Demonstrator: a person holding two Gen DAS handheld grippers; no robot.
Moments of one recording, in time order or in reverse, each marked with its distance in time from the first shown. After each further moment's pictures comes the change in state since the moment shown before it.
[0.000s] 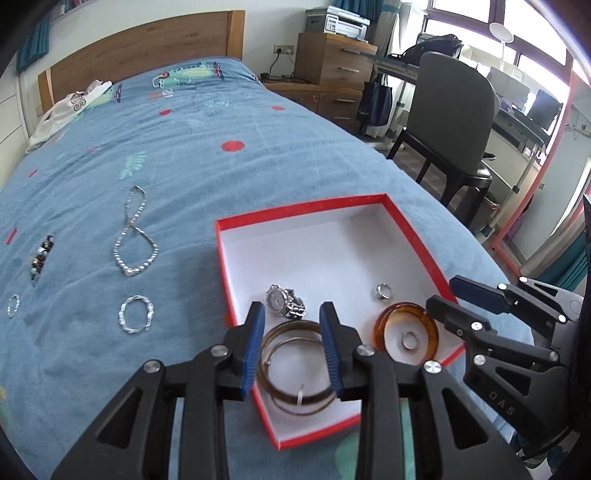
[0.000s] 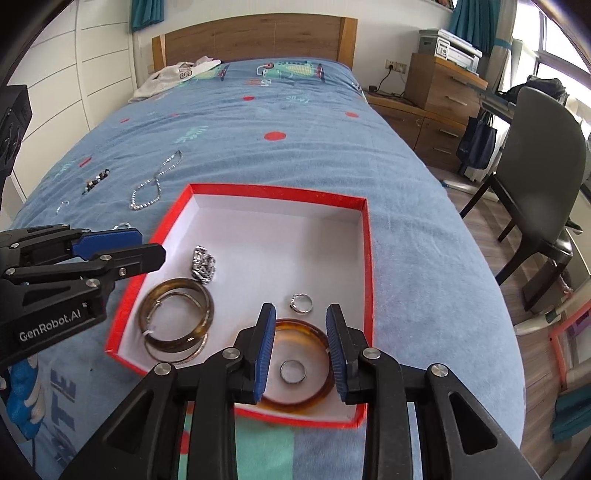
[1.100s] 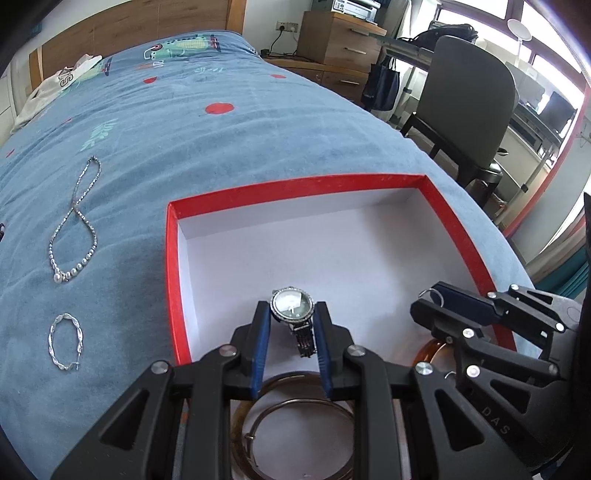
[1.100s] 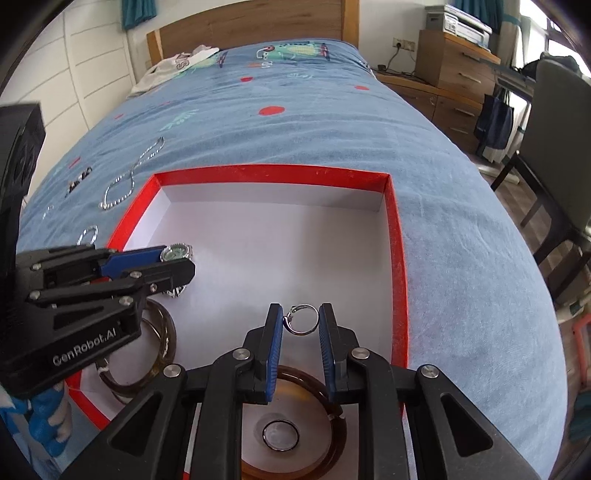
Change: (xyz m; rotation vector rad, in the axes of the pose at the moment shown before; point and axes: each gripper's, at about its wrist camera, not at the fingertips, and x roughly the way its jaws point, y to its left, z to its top) left arm 0.104 0.003 0.011 -0.030 0.081 -0.031; right arm 0.083 -0.015 0.012 0.018 0.066 0.067
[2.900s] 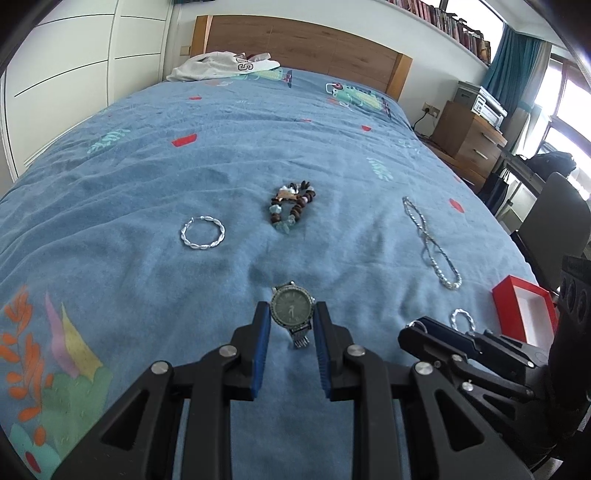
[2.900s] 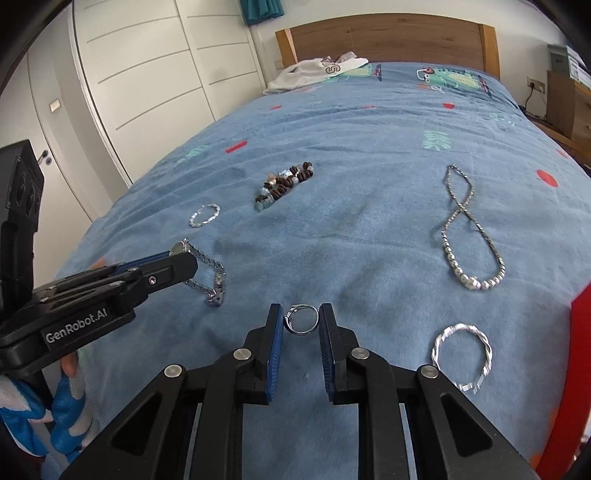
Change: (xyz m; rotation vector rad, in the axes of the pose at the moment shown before) left arm -0.152 0.295 -0.100 -0.404 -0.224 0.235; right arm 0.030 0.285 0.042 -0.169 -0.093 0.417
